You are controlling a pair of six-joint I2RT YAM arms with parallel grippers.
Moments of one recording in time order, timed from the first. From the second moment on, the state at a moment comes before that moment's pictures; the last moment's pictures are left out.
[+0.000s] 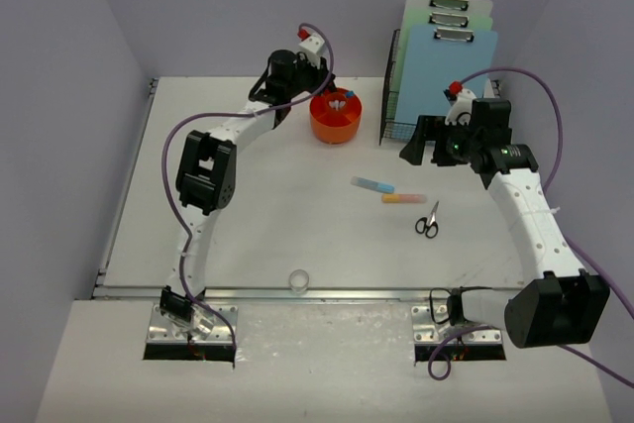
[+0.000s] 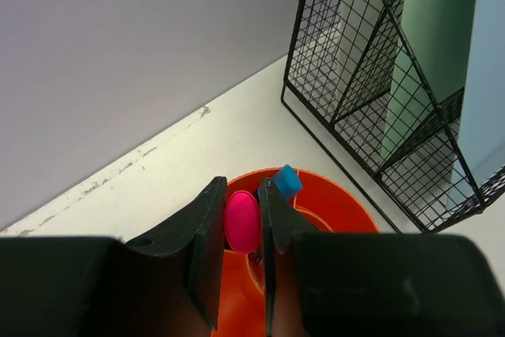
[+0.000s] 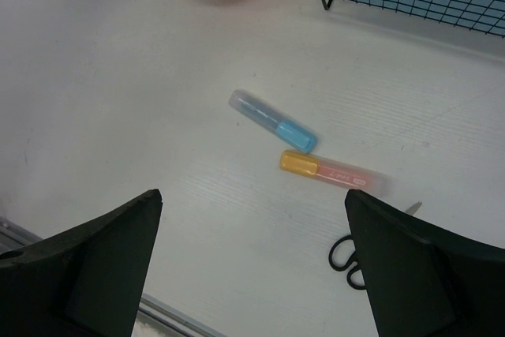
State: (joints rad) left arm -0.34 2.33 1.95 0.24 0.35 -0.01; right arm 0.03 1.23 1.10 -0.57 -0.38 0.12
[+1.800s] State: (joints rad) left arm -0.11 1.53 1.44 -0.09 0.61 -0.06; right arm 0.41 1.96 1.36 -0.87 -0.08 -0.97
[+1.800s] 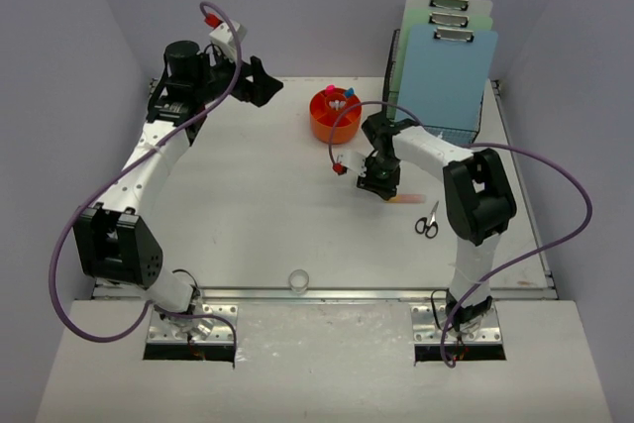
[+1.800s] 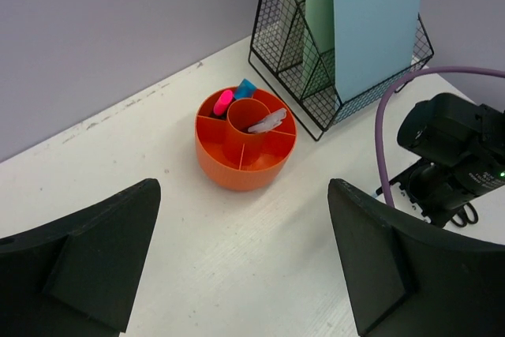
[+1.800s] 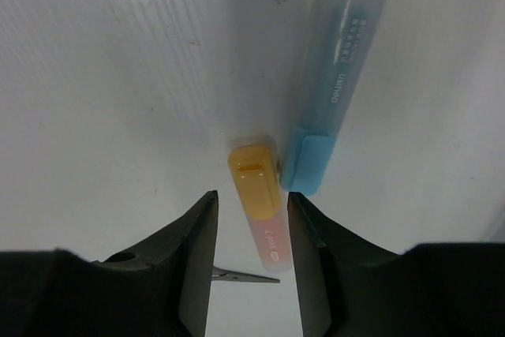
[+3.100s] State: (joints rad) left arm -0.11 1.51 1.41 -0.06 0.63 -0.10; right arm 0.47 1.94 1.18 -0.79 0.04 -1.04
